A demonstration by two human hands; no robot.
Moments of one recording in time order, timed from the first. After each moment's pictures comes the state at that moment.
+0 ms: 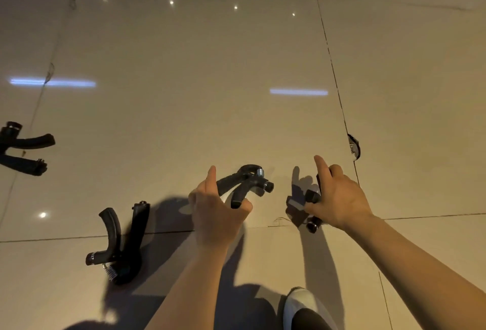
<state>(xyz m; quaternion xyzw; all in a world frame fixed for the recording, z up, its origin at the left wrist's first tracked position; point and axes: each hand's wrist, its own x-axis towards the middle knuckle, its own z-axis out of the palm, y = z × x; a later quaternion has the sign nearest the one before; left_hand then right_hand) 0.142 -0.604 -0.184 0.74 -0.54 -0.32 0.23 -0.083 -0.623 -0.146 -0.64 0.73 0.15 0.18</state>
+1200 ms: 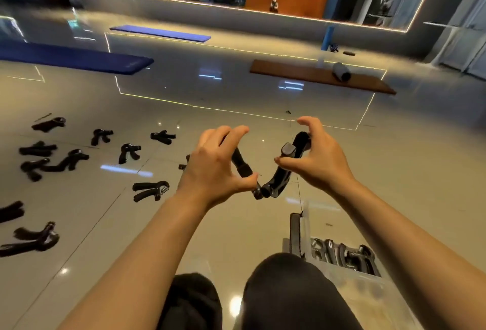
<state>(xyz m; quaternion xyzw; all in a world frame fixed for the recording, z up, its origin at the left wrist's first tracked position) 0.116 -0.017 0.189 0.54 -0.75 0.04 0.38 -0.085 -0.053 0.216 -0.75 0.58 -0.31 0.12</state>
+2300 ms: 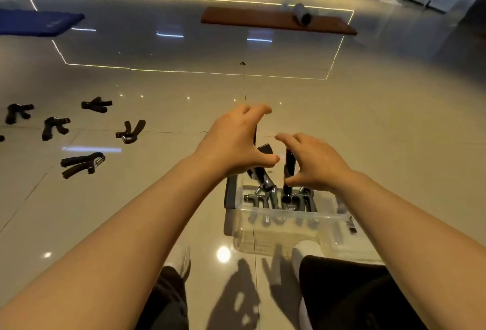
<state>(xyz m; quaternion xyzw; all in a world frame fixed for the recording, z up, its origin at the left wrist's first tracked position) -0.106 -0.031 0.171 0.49 -0.83 -0.10 0.24 -0.291 -0.032 0.132 -0.79 0.61 -0.02 0.04</state>
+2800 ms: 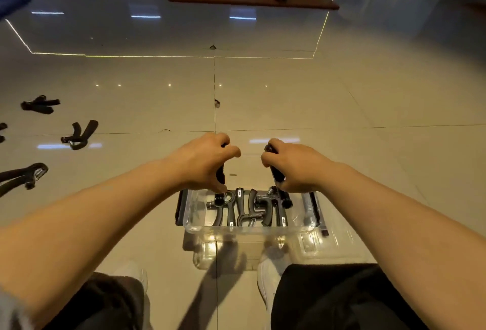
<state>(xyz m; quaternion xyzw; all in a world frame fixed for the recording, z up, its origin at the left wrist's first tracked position) -0.184 -0.119 0.110 0.41 -0.91 -0.05 -0.04 -0.399 -0.101 0.101 -0.85 0.52 0.12 0.03</state>
